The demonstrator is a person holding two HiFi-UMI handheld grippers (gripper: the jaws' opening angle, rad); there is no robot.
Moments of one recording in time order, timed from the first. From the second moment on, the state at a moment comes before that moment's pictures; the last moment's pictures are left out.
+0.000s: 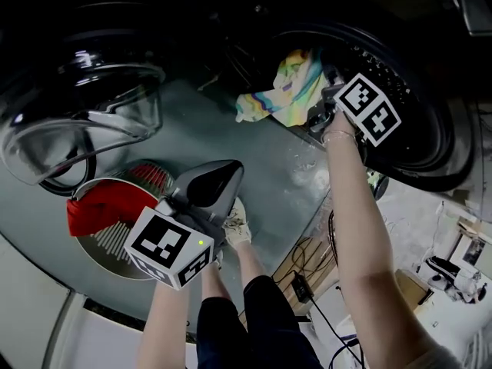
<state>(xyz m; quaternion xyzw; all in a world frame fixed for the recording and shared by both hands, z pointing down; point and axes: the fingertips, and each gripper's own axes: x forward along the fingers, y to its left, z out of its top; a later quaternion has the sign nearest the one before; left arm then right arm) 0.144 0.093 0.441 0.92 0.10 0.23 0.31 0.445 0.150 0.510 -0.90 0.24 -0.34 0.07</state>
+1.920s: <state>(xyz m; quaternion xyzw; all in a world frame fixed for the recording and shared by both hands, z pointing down) 0.157 0.091 0.455 0.92 0.07 0.22 0.33 0.438 0.158 0.523 -0.91 0.21 -0.36 0.06</state>
